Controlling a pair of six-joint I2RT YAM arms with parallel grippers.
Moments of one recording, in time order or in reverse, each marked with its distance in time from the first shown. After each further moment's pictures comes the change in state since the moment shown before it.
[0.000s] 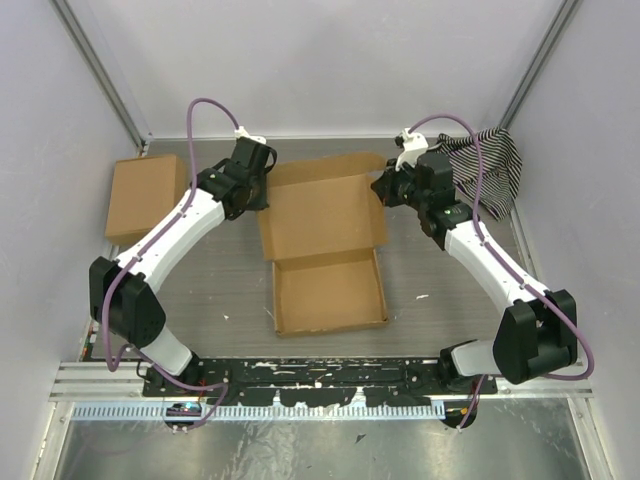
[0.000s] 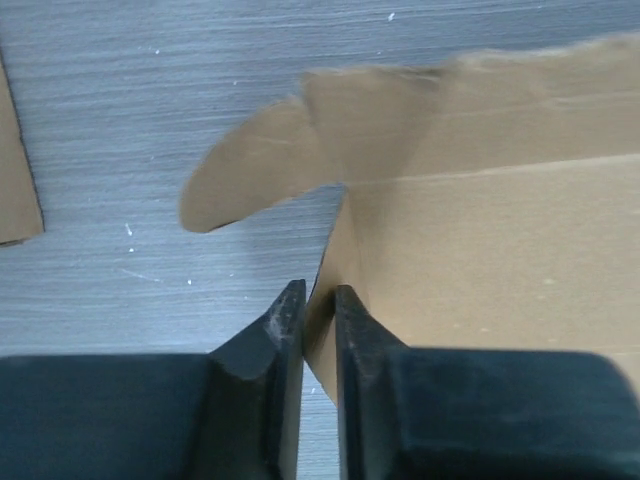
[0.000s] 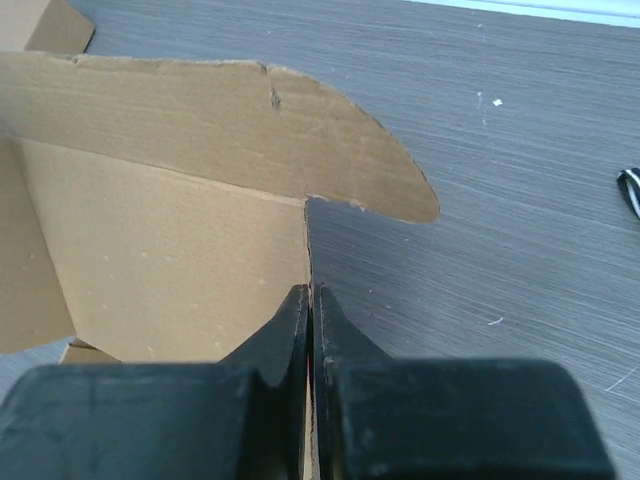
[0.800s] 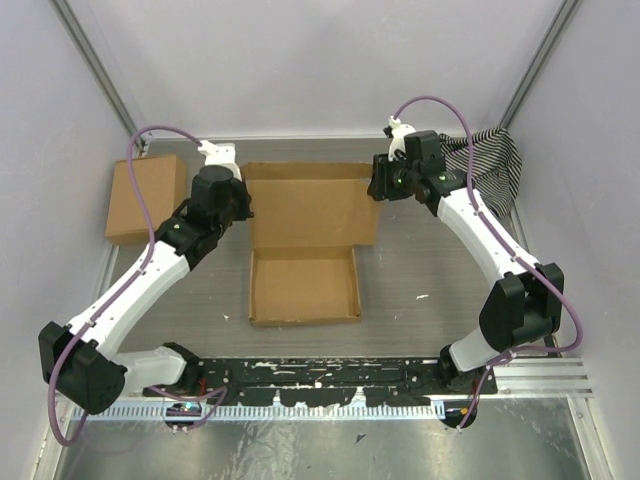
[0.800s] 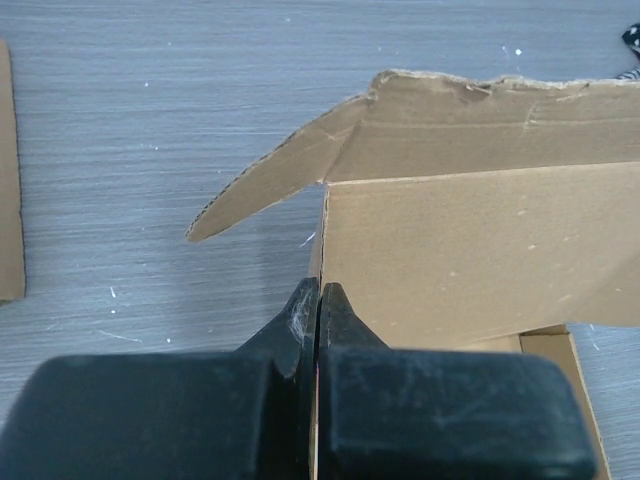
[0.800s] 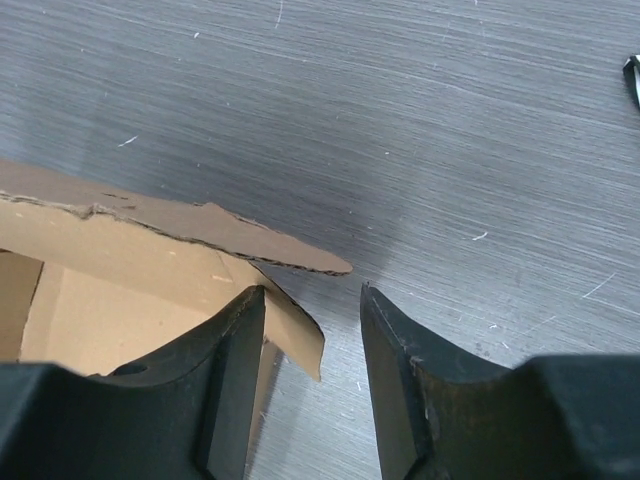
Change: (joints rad) left arm 0.004 -0.375 -0.376 0.399 0.034 0.025; right arm 0.006 0.178 0.322 -0.463 0.042 -0.032
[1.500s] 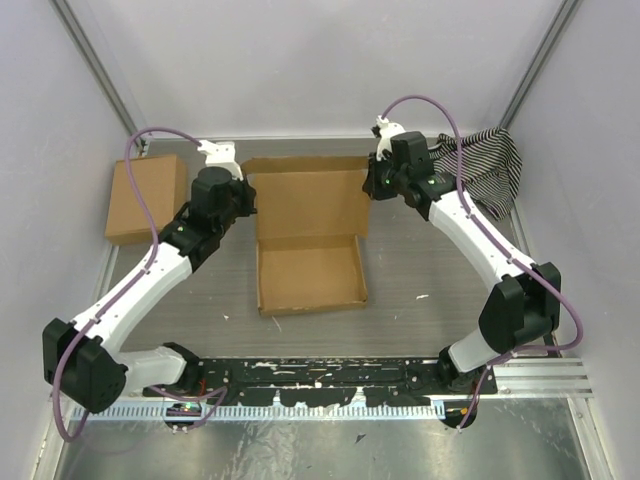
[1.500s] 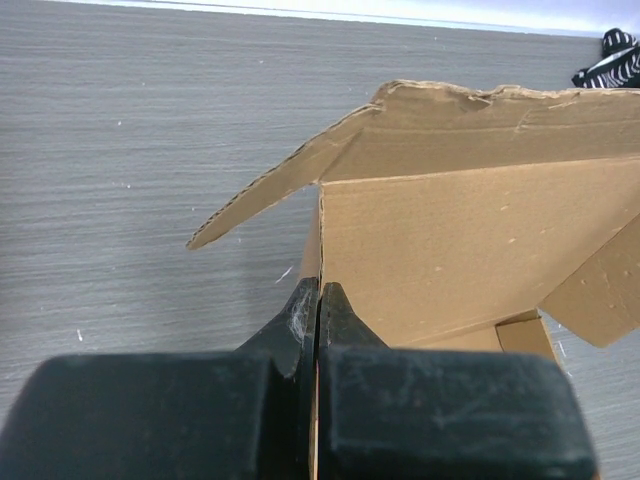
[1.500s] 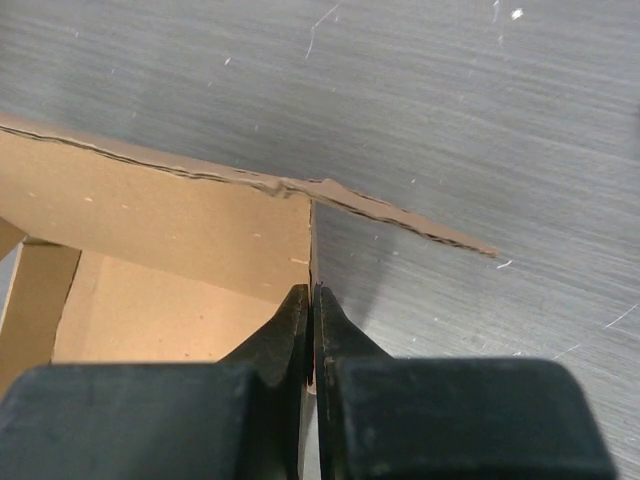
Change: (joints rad) left arm 0.003 -0.026 -0.085 0.175 0.040 -0.004; right arm 0.070 -0.002 -0.002 0.048 0.027 0.029
